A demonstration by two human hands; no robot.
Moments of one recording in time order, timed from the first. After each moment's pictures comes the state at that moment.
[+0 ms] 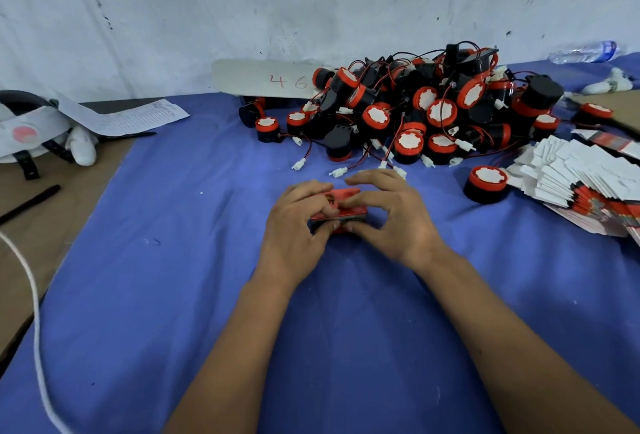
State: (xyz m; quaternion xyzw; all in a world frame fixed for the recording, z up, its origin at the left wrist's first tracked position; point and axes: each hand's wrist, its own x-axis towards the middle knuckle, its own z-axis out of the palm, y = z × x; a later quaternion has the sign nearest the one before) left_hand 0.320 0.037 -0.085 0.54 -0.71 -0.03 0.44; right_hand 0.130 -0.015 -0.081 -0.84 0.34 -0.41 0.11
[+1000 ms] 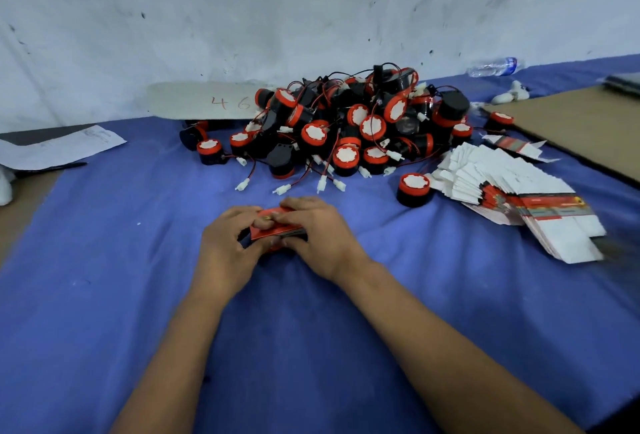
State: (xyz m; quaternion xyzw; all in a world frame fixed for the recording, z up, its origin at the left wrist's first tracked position) left_hand 0.332 0.032 -0.084 0.58 -0.67 -0.13 0.45; right_hand 0.150 -0.004 -0.070 -0.85 0.41 -0.28 0.16
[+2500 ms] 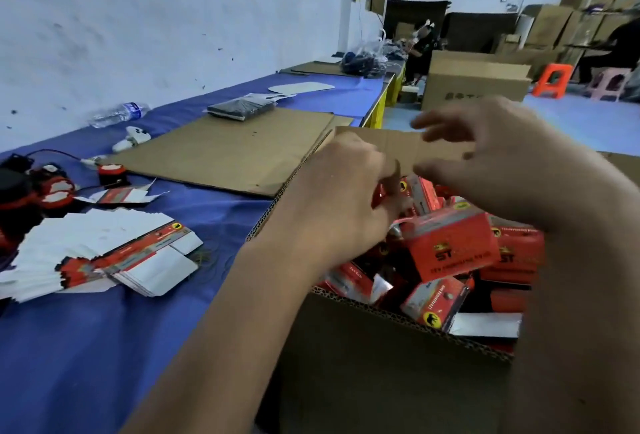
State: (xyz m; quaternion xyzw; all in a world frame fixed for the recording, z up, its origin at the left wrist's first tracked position) left_hand -0.192 0.198 0.104 0.00 -0.93 -0.14 0.34; right_hand -0.278 0.356 0.164 -0.39 0.88 -0.24 -0.10
